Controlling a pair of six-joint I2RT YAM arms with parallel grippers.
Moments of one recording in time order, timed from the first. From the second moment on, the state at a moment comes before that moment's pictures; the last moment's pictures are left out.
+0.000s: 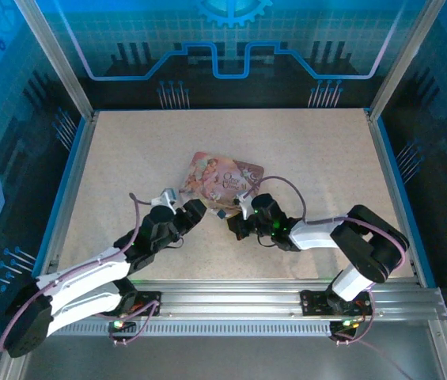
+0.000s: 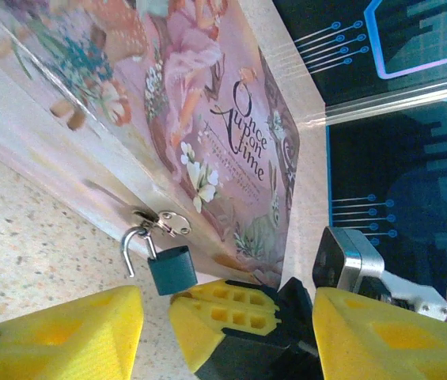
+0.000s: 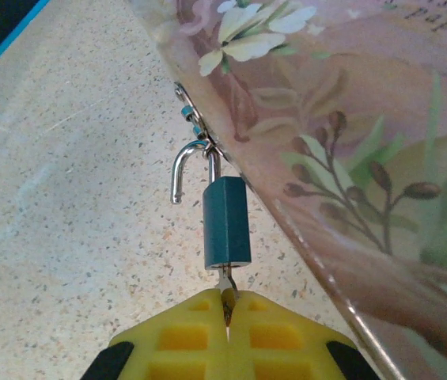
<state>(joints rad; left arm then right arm) -0.70 0.92 0.34 0.17 -0.11 -1.24 0.77 1.59 0.54 0.45 -0.25 0.38</state>
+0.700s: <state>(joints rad) -0.64 0.87 0.35 0.03 -0.13 -1.20 0.75 1.66 0.56 0.51 -0.32 0.76</state>
